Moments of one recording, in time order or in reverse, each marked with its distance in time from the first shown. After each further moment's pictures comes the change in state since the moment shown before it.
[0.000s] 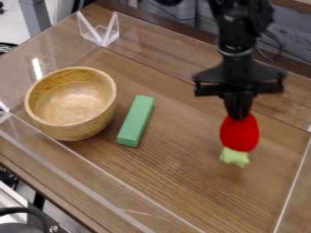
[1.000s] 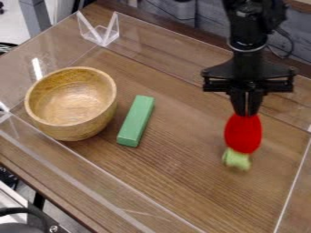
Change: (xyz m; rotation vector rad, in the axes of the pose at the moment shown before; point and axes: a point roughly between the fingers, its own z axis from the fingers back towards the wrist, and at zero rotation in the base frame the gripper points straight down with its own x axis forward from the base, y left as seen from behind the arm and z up) arm 0.008 -0.006 0.003 0.010 -0.005 -0.008
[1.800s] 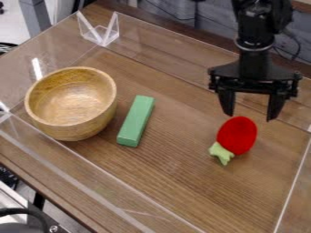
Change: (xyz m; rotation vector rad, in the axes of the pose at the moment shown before) arm 0.005 -0.001 -0.007 0.017 0.062 -0.093
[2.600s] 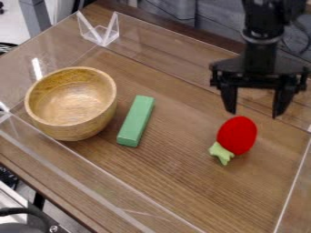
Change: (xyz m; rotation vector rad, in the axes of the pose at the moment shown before) arm -0.015 -0.008 0.030 0.003 -0.033 0.069
